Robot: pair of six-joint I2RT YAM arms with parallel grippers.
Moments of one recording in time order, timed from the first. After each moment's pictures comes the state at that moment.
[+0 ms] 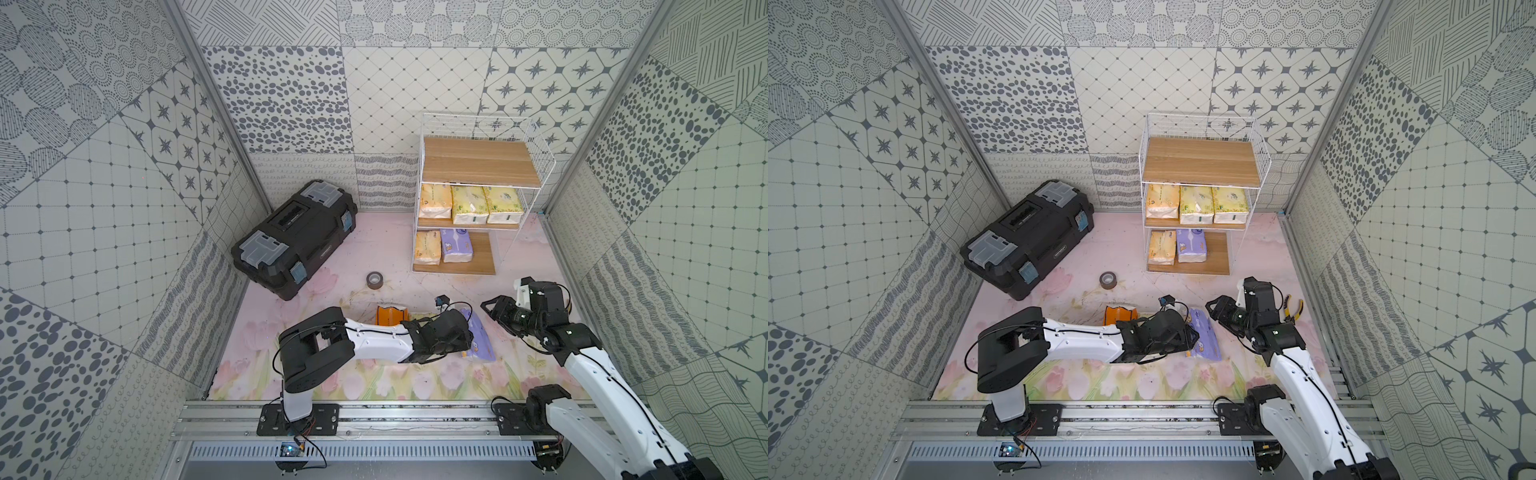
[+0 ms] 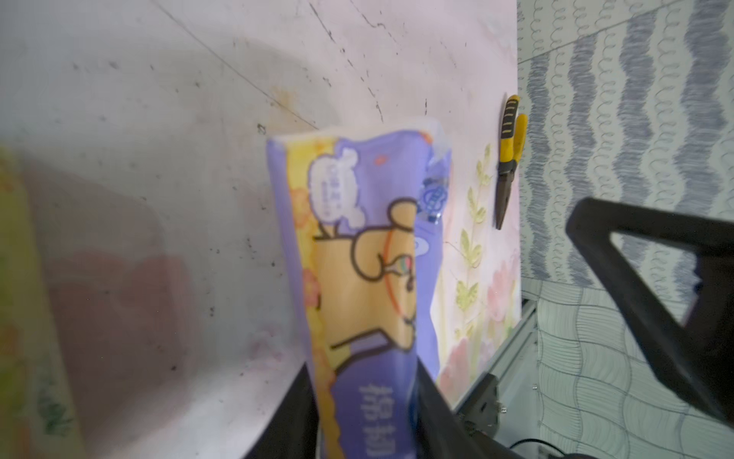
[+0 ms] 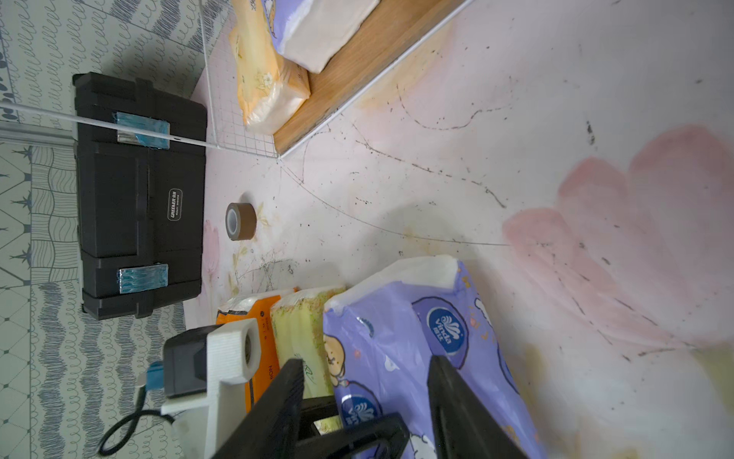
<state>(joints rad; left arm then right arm) -1.15 1.86 1.07 0.09 -0.08 -1.18 0.18 0.84 0.57 -0.53 -0.33 0.78</state>
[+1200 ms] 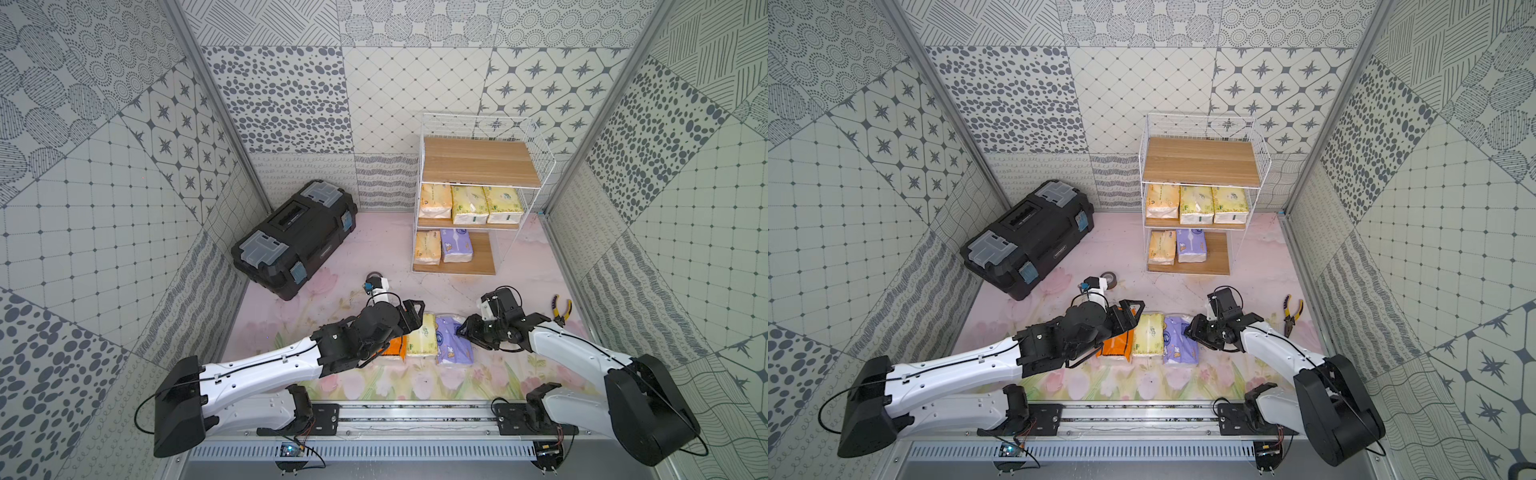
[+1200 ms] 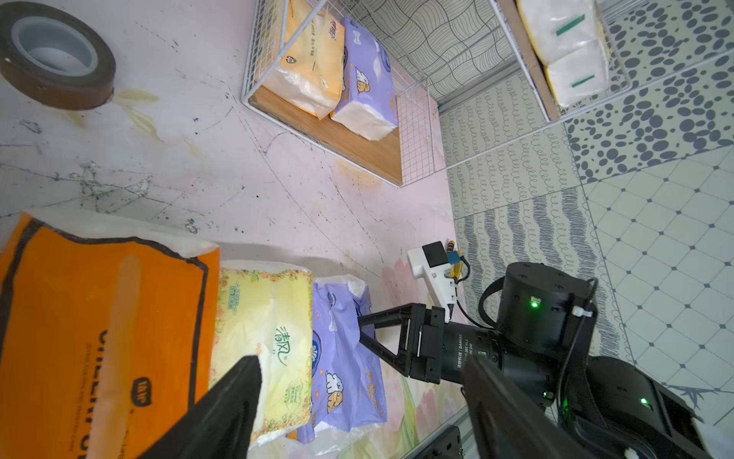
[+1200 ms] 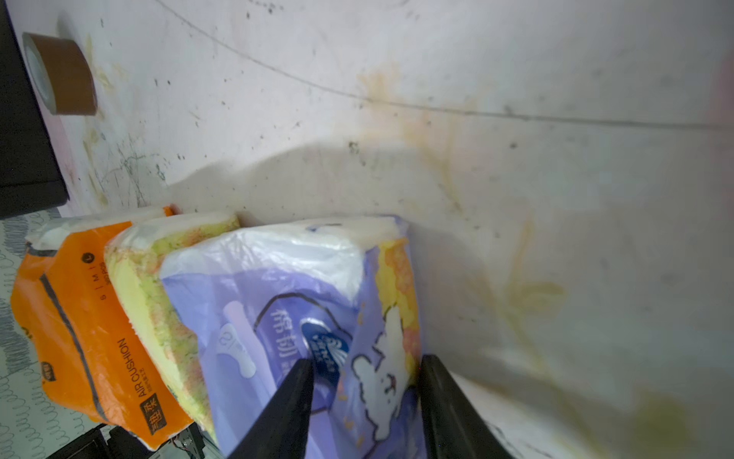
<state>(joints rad) -1.05 1.09 0.75 -0.16 -0.34 -1.13 0.45 1.25 0.50 -0.33 -0.35 0.78</state>
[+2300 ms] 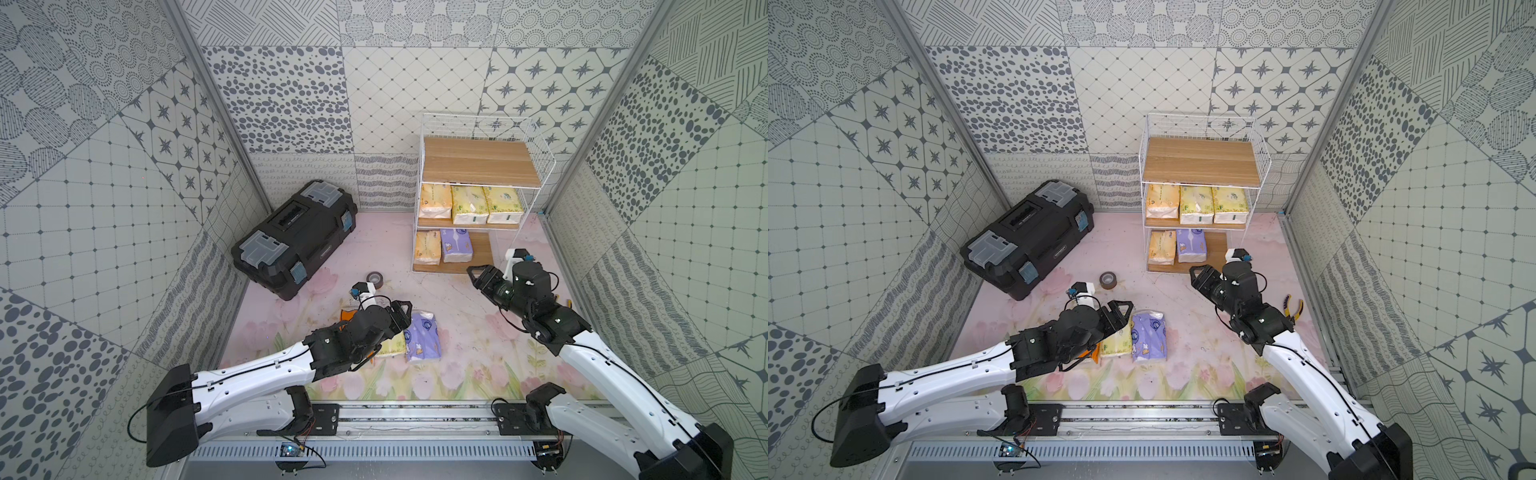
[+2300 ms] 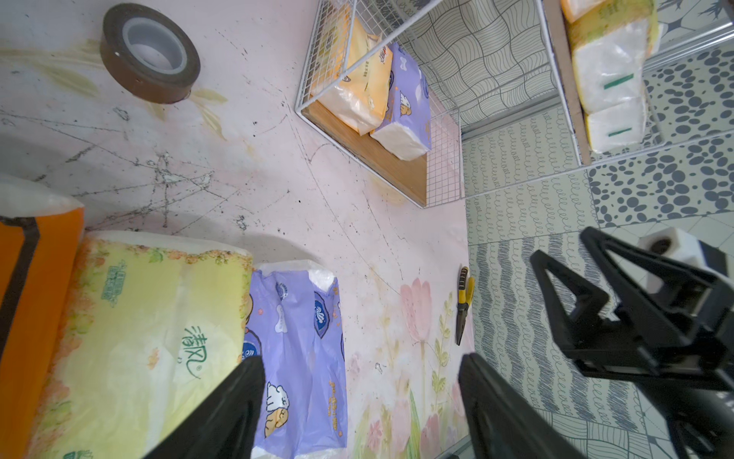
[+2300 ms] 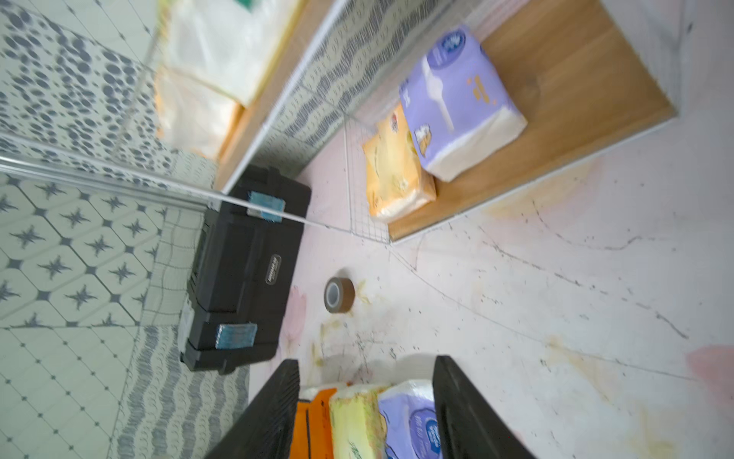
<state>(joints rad) -1.01 1.05 0.67 -0.15 -0.37 -1.23 0.43 0.92 0.81 -0.31 0.01 0.99</state>
